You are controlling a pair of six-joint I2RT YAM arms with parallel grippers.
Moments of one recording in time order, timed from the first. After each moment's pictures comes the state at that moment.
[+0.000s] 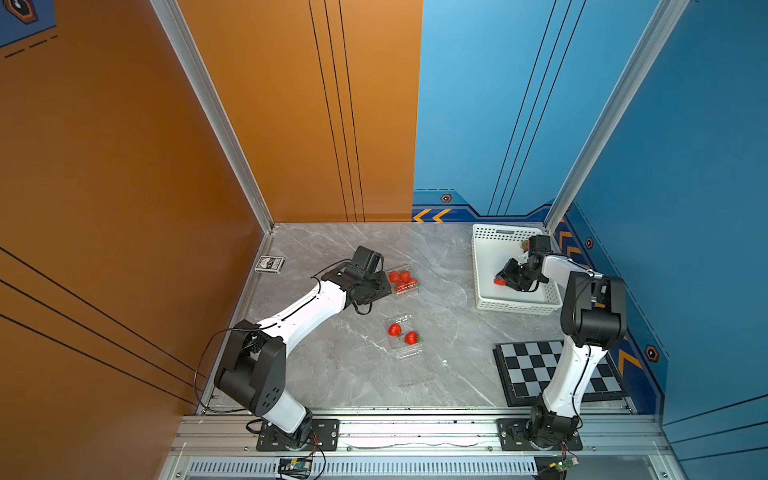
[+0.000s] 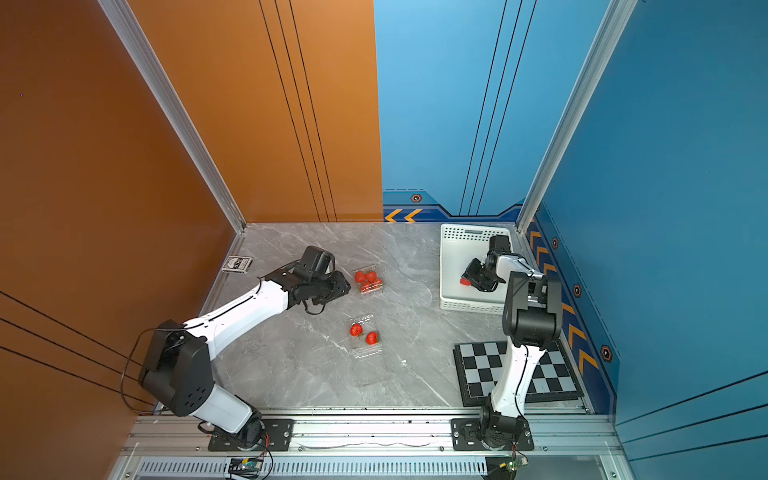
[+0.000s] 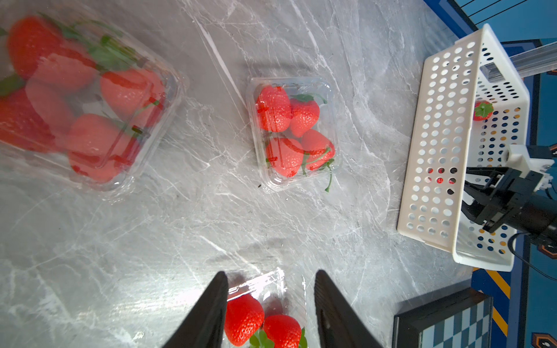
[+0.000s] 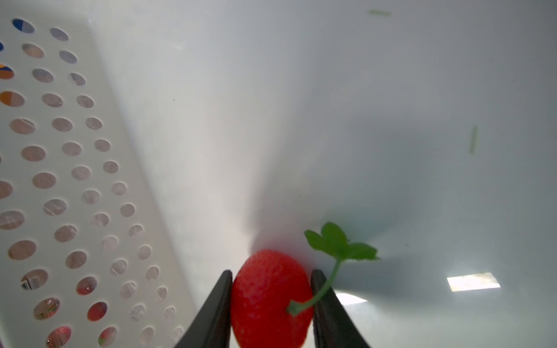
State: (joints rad) left arm -0.49 1.57 1.16 -0.50 0.06 -0.81; right arm -0.16 2.02 1.38 -0.52 -0.35 0.49
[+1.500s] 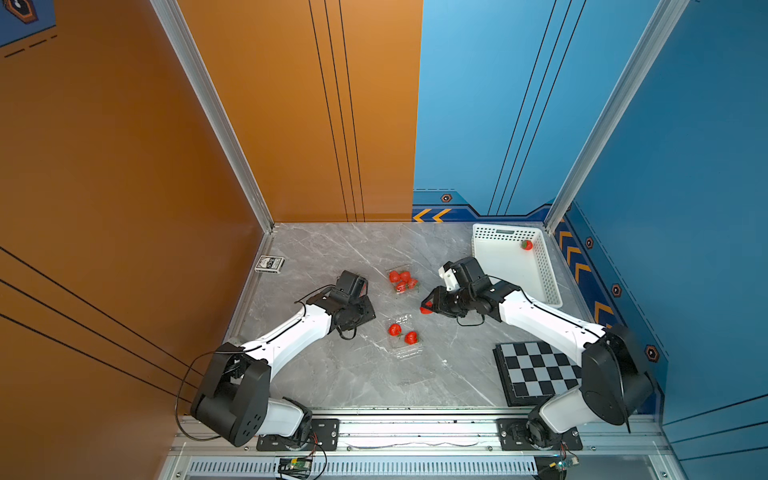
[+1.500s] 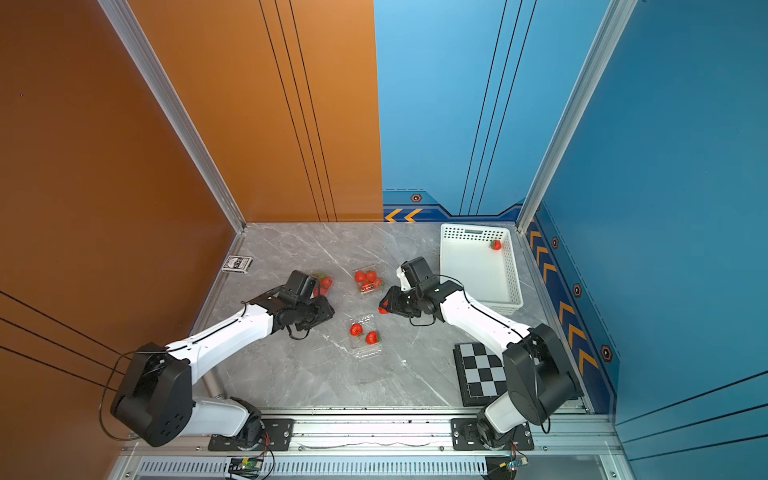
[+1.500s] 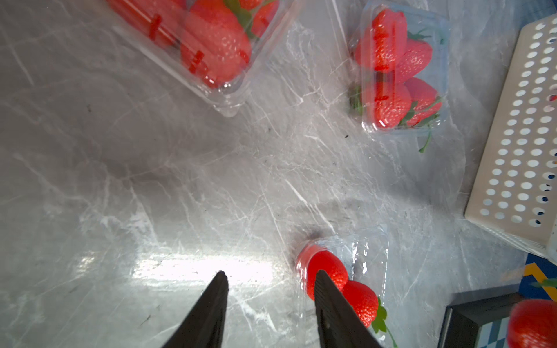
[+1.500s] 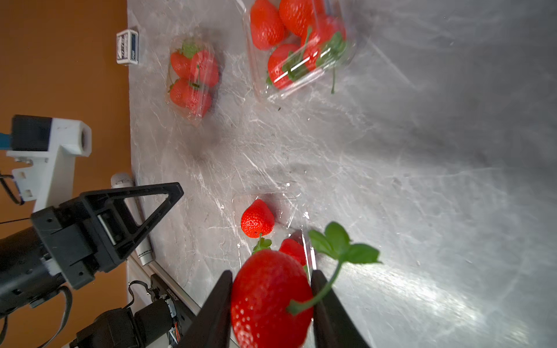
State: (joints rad) left arm -0.44 1.38 0.84 -0.48 0.06 -0.84; right arm 0.59 1.56 1.05 -0.40 -0.36 0.72
